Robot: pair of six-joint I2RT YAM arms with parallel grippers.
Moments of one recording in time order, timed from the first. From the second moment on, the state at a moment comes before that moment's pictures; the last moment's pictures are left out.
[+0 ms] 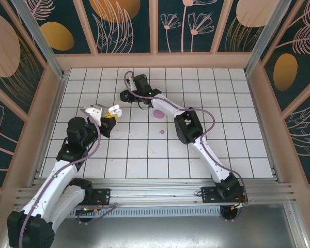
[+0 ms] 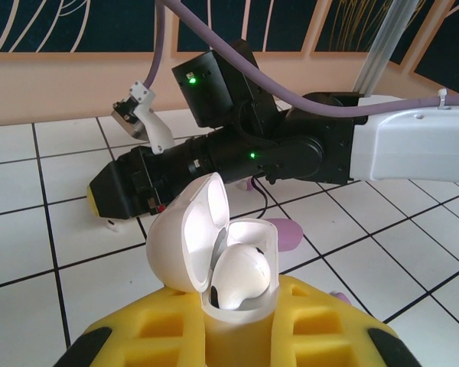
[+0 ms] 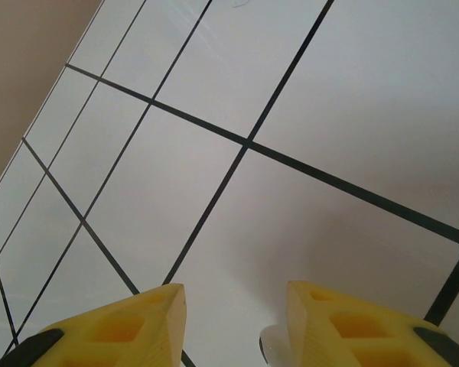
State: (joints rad) left arm -0.25 0.78 0.50 0.04 0.33 -0.13; right arm 0.68 2.78 2.47 -0.27 -0.37 0.44
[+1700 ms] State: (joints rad) left arm -0.25 0.66 0.46 -0.01 0.36 -0.19; right arm 0.79 2.17 1.52 -0.31 -0.01 0.53
